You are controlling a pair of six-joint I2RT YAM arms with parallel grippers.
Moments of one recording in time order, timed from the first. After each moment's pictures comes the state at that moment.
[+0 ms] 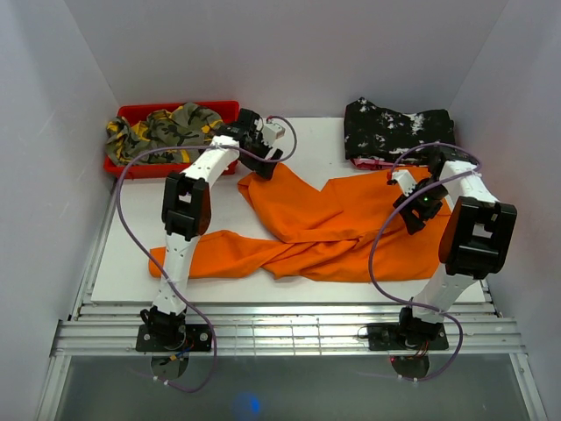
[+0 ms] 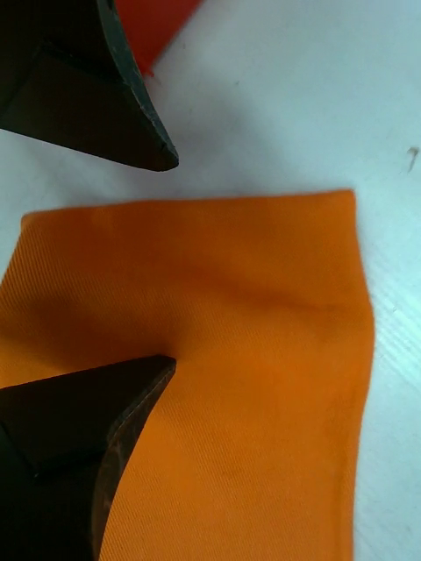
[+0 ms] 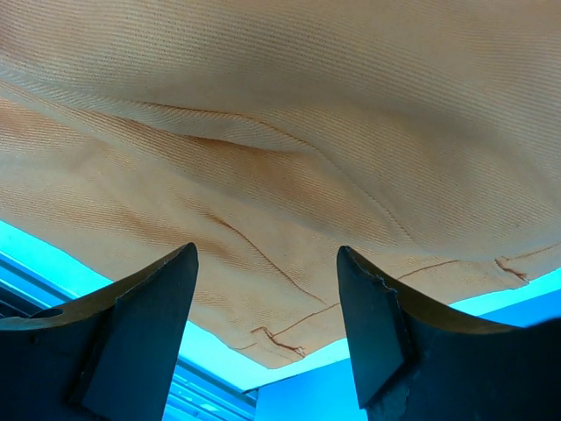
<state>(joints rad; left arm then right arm) -0.34 2.40 2.18 -0.75 0.25 0.35 -0.18 1.76 1.33 -1.08 -0.23 -1.05</state>
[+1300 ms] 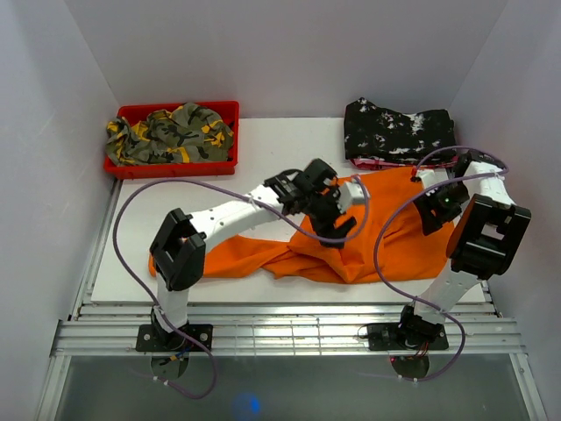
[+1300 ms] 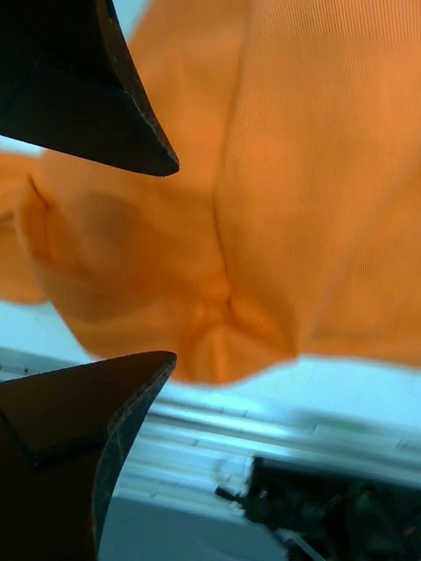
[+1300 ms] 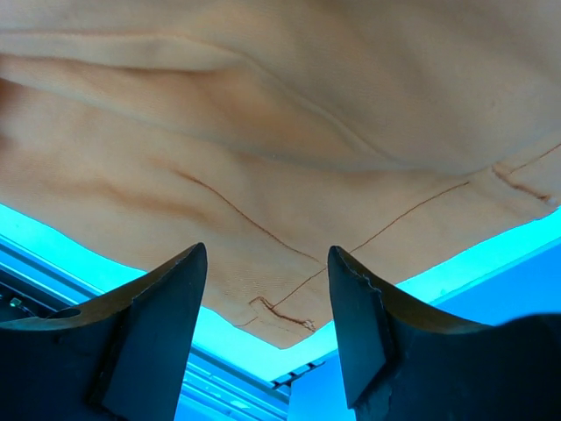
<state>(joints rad) -0.99 1.91 1.66 -0.60 0.46 0.23 -0.34 1.80 1.38 -1.14 -0.28 -1.03</state>
